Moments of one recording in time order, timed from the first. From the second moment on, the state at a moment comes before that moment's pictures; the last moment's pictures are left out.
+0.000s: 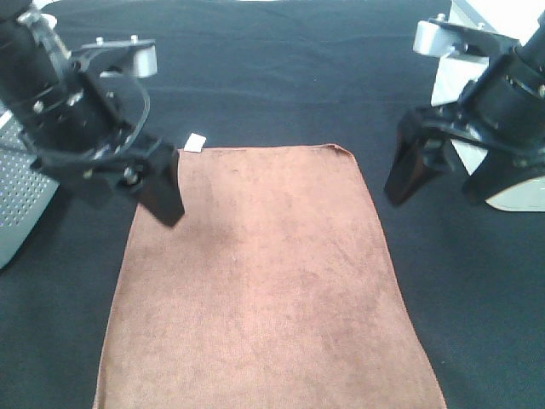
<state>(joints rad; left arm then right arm) -0.40 1.71 -1.25 -0.29 1.01 0.17 0.27 1.56 -1.11 0.34 1.00 -0.12</state>
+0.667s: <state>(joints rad) -0.25 2.14 -1.85 -0.25 1.08 0.17 0.16 2.02 -1.65 0.35 1.07 -0.13</state>
